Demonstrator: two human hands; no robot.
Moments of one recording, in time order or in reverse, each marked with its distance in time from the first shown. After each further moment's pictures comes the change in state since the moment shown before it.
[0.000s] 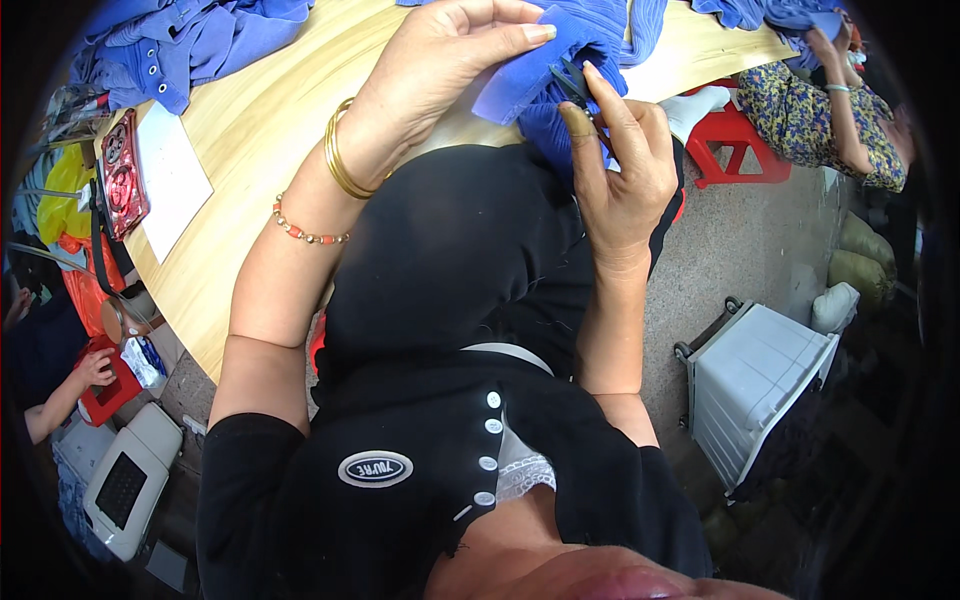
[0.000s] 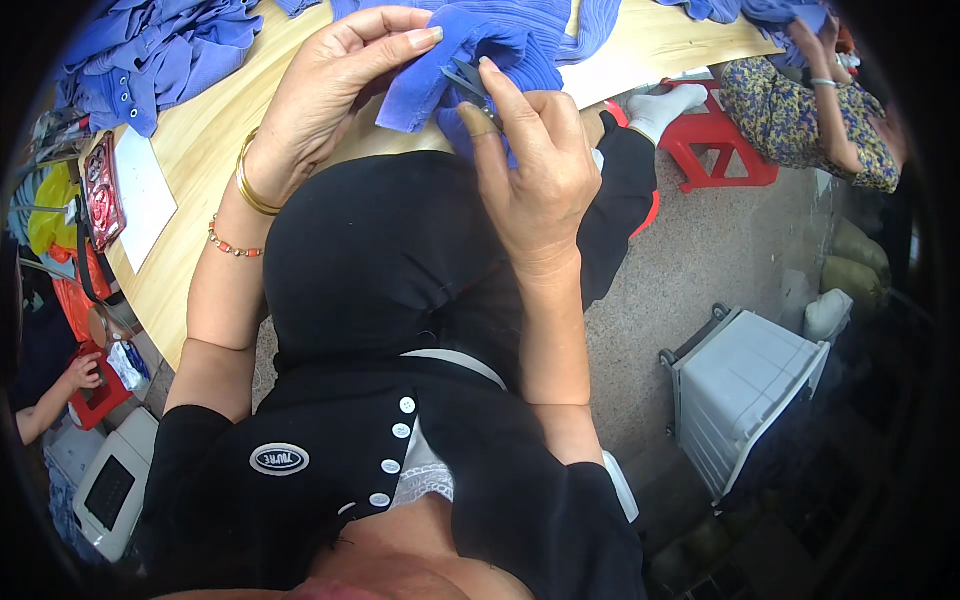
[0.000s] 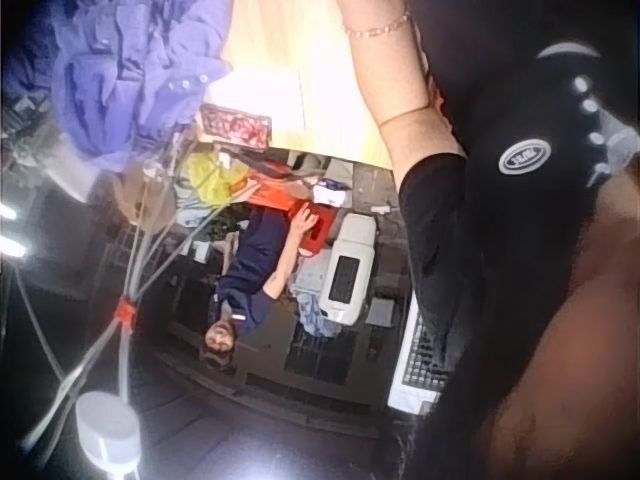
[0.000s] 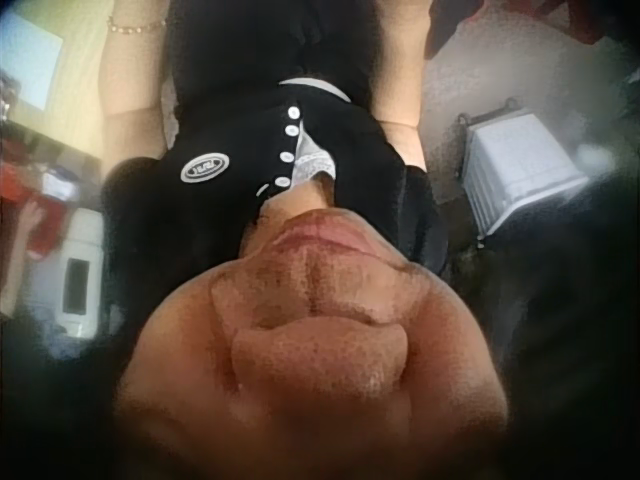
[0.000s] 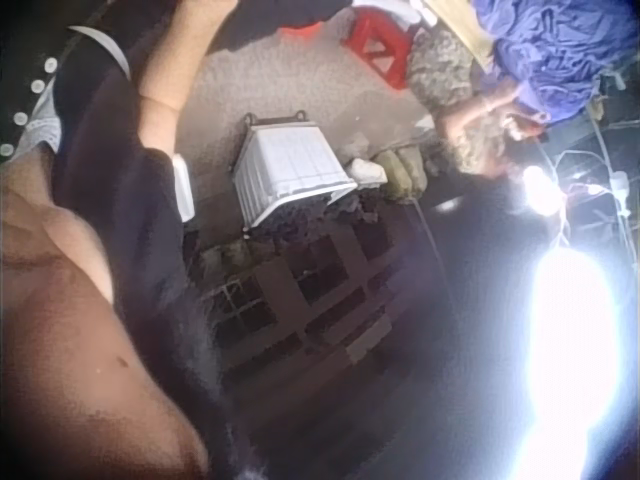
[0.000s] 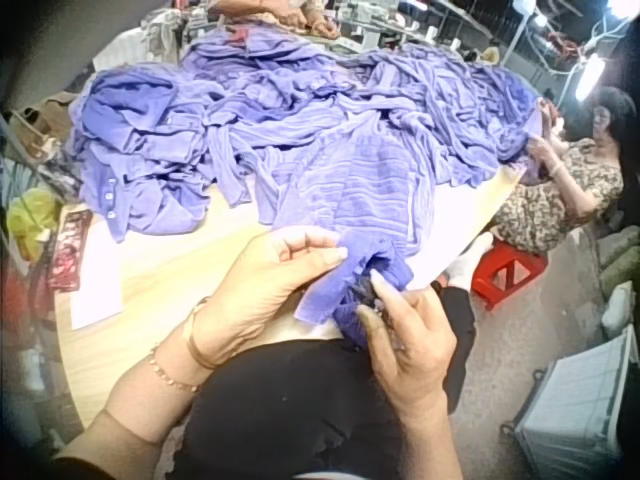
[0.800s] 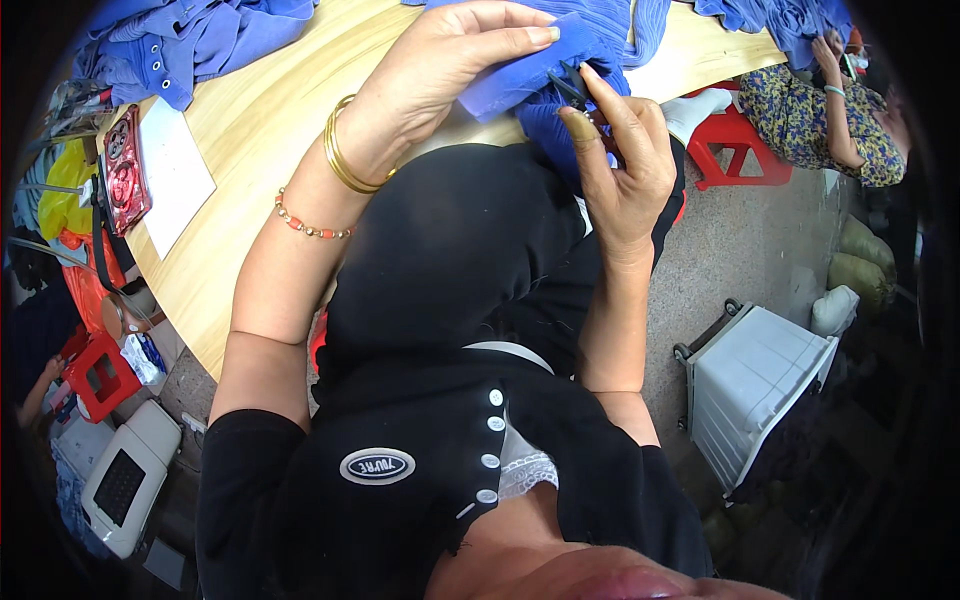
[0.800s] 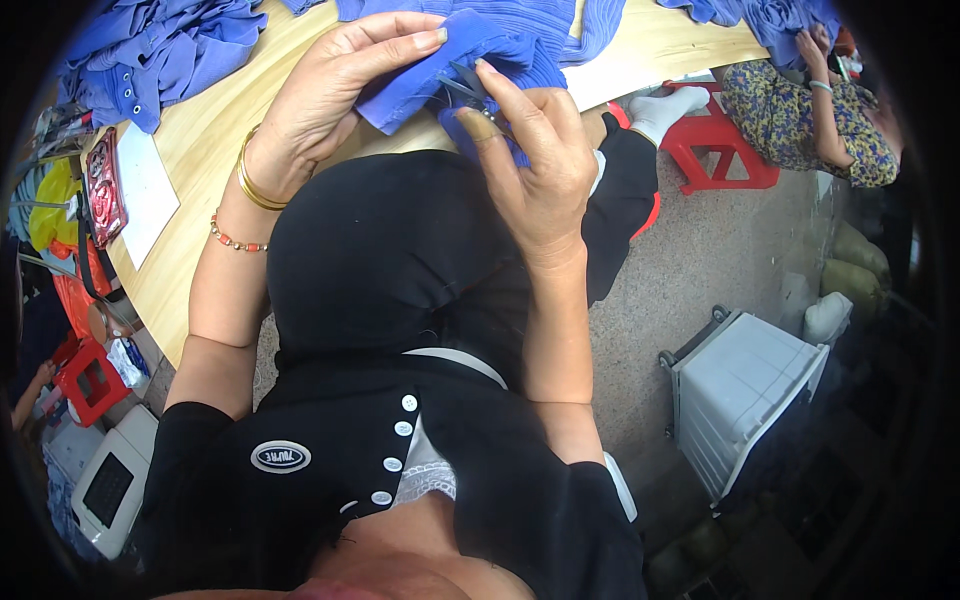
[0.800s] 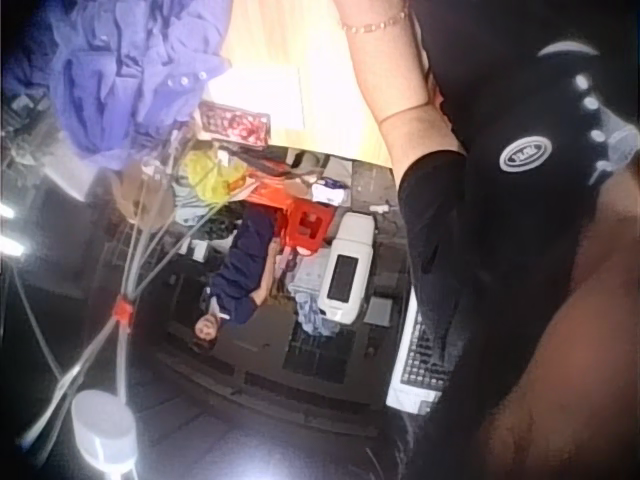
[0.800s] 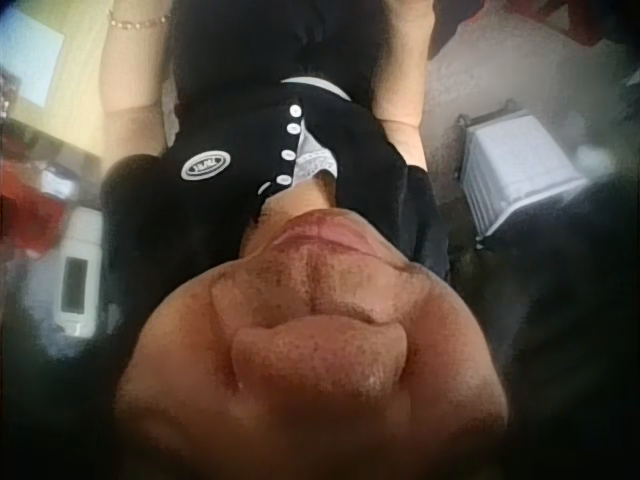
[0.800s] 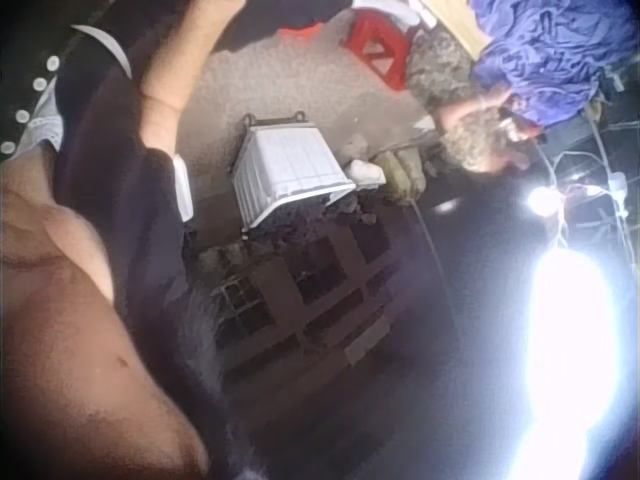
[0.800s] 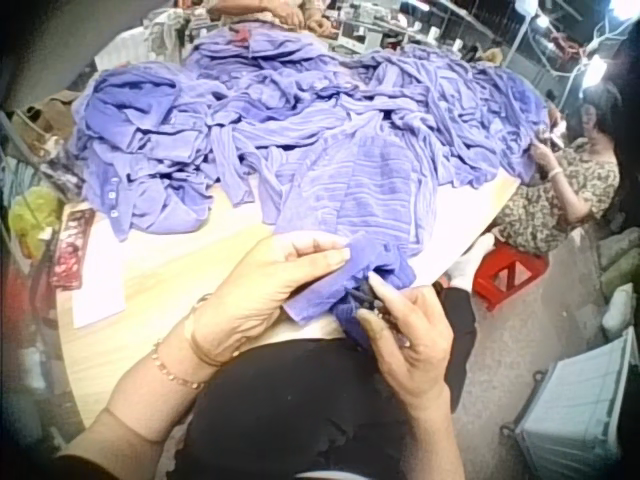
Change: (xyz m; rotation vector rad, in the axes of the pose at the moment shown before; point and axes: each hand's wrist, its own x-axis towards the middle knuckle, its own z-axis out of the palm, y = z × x) left_hand -0.005 0.017 0.012 -0.027 0.144 -0.319; right_hand 0.003 0.004 -0.002 0.194 -0.057 0.018
